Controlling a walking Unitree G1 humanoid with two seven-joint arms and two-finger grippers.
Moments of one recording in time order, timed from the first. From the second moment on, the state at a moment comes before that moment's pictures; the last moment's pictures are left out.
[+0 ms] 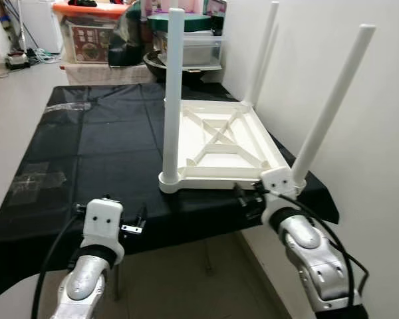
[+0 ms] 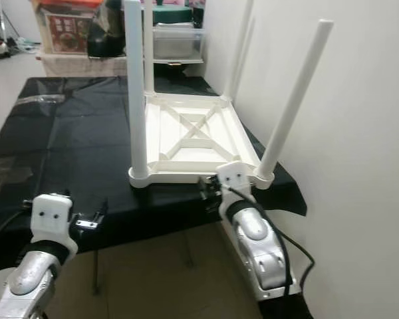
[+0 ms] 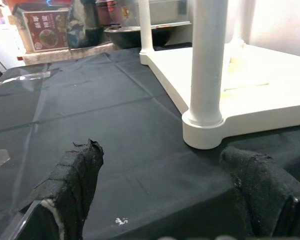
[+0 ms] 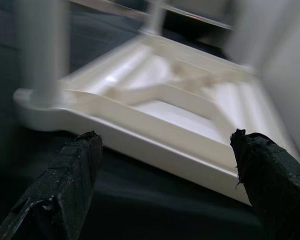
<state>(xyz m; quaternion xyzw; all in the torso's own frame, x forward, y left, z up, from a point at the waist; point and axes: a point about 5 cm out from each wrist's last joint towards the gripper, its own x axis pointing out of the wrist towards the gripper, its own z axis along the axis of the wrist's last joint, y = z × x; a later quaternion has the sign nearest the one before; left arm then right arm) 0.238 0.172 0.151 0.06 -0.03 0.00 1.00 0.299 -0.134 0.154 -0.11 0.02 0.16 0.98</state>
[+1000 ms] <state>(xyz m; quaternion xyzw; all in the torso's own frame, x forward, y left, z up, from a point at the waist) 0.240 0.166 0.159 0.03 -0.05 -0.01 1.00 0.328 -0.174 0.163 -0.16 0.04 0.21 0.96</state>
